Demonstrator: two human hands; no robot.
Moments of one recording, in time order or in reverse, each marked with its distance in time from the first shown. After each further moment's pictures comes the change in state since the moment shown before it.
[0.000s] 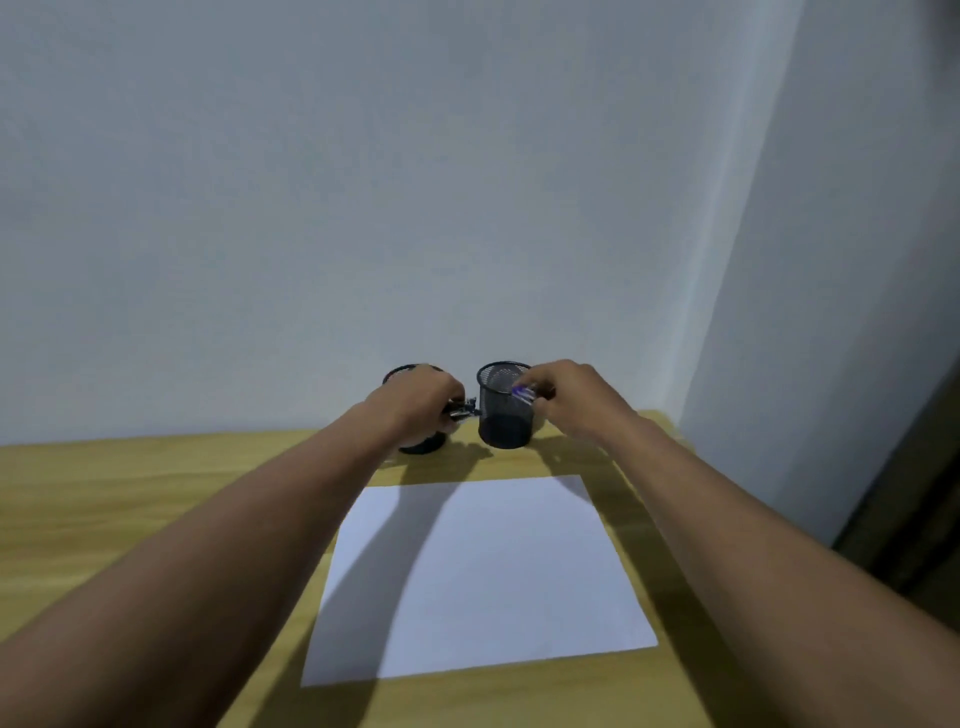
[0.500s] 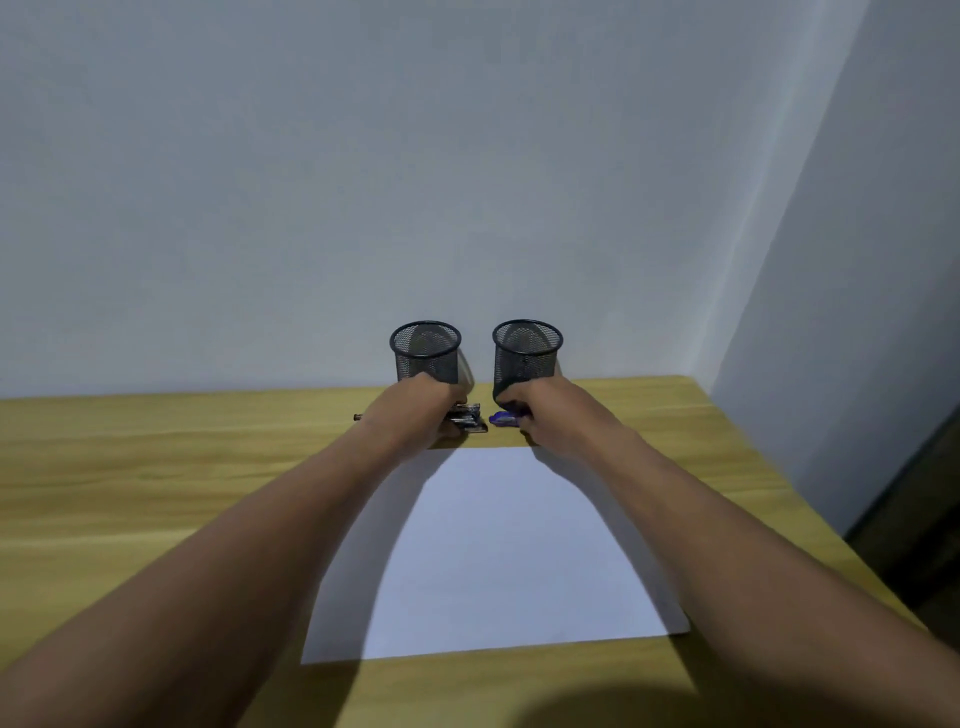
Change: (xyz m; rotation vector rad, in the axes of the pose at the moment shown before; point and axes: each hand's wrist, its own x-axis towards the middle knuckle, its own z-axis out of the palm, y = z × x) left_hand 0.003 -0.021 0.061 0.043 0.105 0.040; right_hand 0.014 0.013 0.059 -0.276 -0.118 -0.123
